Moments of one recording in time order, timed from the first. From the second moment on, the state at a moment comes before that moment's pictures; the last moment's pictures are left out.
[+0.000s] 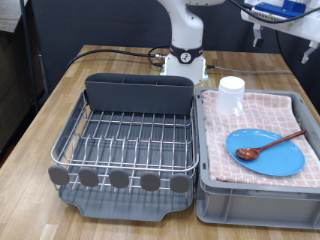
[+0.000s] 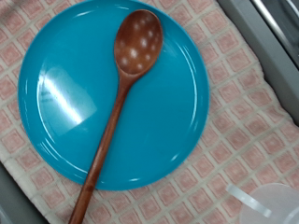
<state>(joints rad) 0.00 -0.11 0.42 -2.25 -0.29 2.23 1.97</state>
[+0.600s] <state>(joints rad) 0.04 0.10 0.48 -2.19 -0.50 2.25 2.40</state>
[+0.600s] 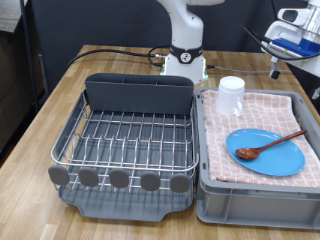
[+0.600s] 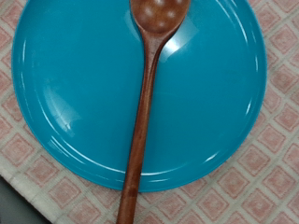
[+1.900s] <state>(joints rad) 0.10 0.35 0.43 -2.13 -0.74 2.34 2.64</state>
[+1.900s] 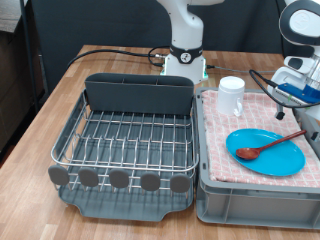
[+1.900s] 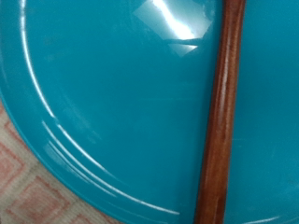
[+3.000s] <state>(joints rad) 0.15 0.36 0.29 -2.22 -0.82 2.52 2.68</state>
